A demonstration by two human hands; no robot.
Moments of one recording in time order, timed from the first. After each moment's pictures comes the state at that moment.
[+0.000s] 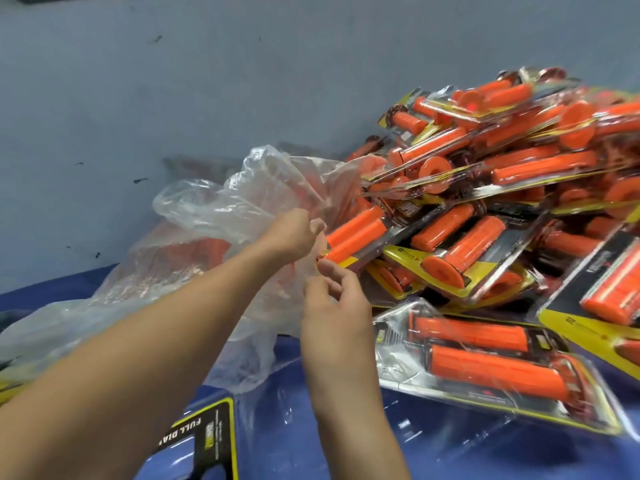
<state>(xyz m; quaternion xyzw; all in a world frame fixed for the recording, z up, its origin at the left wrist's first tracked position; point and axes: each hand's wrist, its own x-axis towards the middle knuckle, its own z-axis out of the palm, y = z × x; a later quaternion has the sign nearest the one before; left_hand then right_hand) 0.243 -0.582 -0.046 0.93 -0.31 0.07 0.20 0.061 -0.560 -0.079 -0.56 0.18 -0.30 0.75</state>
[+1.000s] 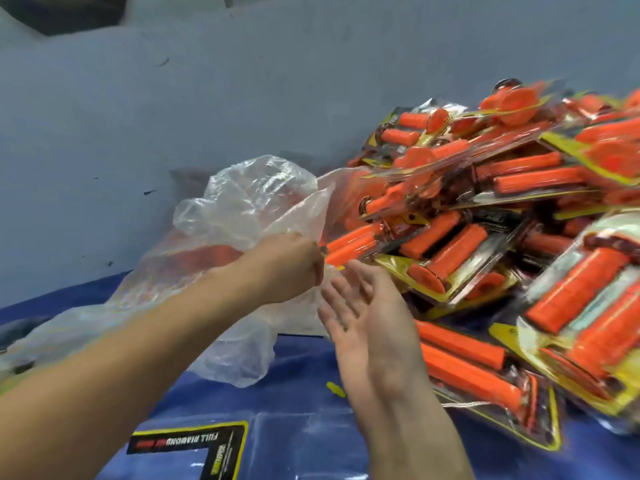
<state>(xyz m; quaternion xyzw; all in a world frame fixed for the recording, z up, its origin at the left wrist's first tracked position) 0.172 -0.542 -0.024 0.86 -0.48 0.13 -0.11 0.032 -0.591 -0.078 -0.24 0.12 -0.21 0.94</state>
